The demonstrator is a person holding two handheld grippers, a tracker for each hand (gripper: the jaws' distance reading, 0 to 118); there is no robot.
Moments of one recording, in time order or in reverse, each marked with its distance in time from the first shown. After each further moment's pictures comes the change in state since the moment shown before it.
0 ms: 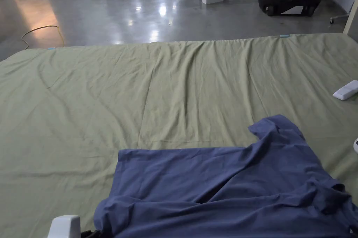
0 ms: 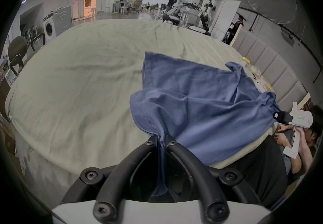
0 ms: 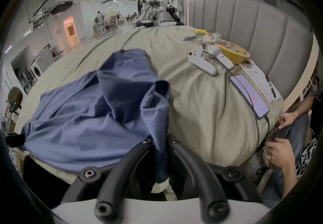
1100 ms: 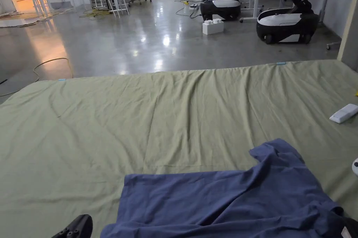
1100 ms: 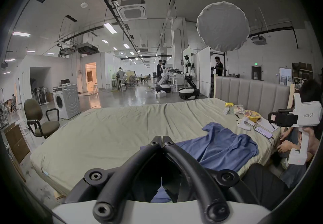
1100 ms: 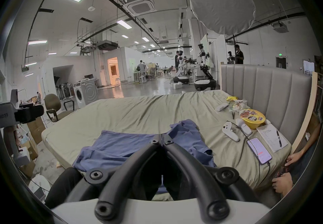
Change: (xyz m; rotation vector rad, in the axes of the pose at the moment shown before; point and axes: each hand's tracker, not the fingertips) left arm 0.110 -0.014 0.194 0.678 0.088 -0.266; right arm -0.059 0.004 0.191 0.563 0.317 0.099
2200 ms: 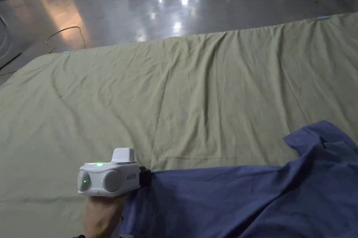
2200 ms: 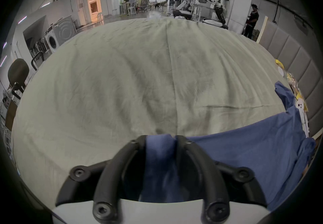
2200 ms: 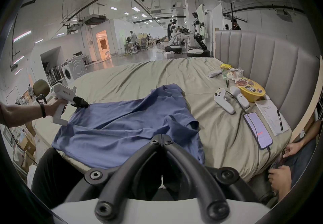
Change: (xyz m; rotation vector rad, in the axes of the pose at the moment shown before) left arm -0.067 -0.114 -0.435 -0.732 0.070 0.134; right arm 0.078 -0.035 -0.077 -0.300 -0.068 -0.017
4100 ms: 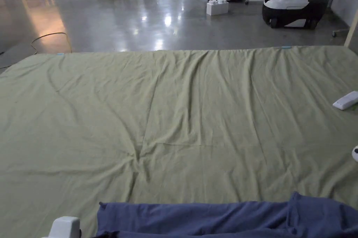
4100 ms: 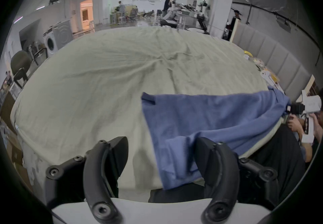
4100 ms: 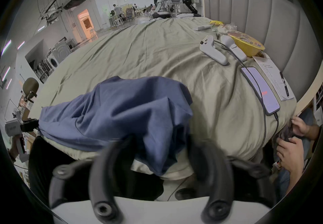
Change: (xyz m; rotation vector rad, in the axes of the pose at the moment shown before) left arm -0.061 -0.220 0.182 0.128 -0.104 -0.006; right arm 0.046 -0.052 -0.045 -0.335 -0.063 -0.092
